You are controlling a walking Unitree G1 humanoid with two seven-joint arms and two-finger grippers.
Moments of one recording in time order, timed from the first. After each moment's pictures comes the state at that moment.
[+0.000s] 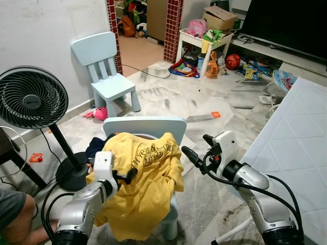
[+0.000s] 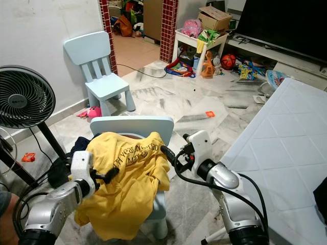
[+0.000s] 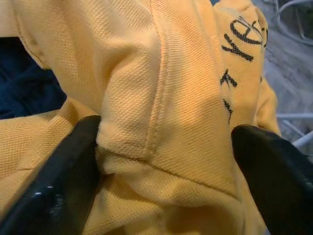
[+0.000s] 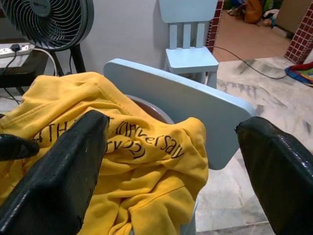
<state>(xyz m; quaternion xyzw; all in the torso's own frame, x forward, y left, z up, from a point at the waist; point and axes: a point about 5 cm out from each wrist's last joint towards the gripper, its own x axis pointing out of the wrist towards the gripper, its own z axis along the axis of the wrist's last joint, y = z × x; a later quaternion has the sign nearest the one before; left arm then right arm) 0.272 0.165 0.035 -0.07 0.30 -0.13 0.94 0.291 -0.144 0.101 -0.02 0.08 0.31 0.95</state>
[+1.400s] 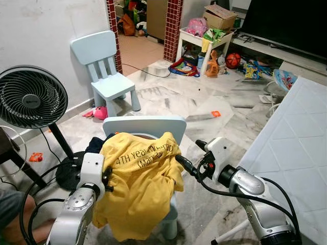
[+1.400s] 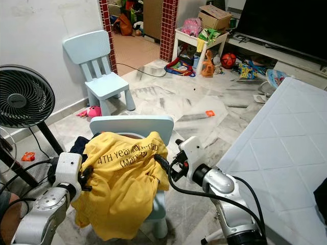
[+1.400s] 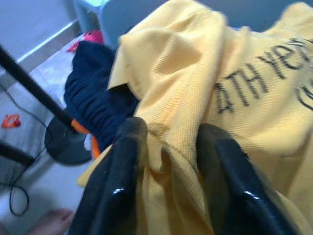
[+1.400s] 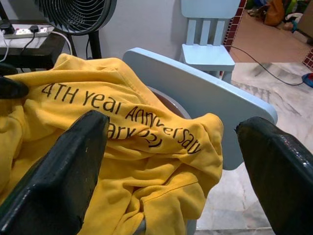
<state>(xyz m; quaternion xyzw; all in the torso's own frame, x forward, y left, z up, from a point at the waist) 0.253 0.181 0.058 0.07 0.23 -0.04 0.97 0.282 -0.132 0.095 -0.05 0.07 0.35 0.93</state>
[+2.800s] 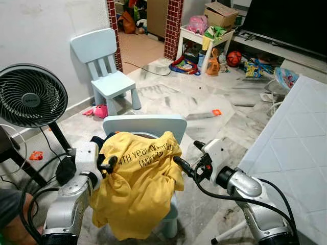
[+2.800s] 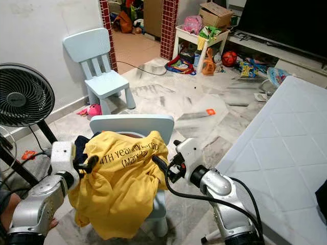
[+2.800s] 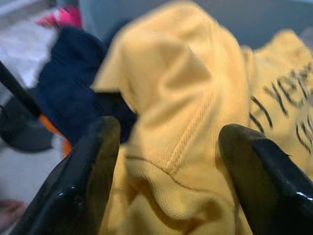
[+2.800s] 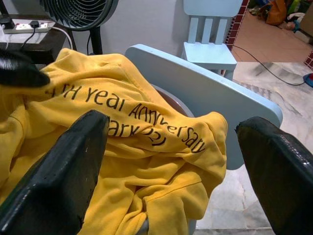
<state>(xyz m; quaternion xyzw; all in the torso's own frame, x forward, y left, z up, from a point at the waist) 0.276 0.190 0.058 -0.04 0.25 -0.05 0.96 0.279 -0.126 0.092 -0.06 0.07 0.35 0.93</state>
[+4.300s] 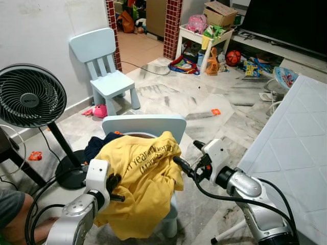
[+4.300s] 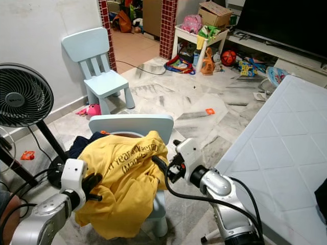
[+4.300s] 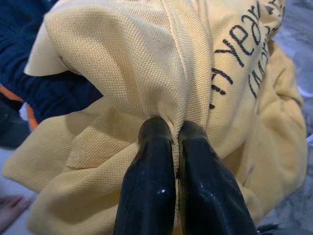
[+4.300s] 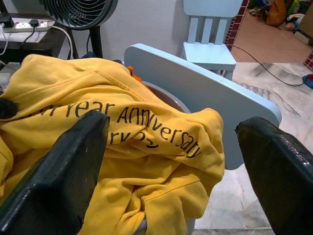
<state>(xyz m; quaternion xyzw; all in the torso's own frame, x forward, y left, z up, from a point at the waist) 0.234 0.177 0.052 0.01 0.28 -0.11 0.95 0.279 -0.126 0.092 -0.07 0.07 0.35 0.93</state>
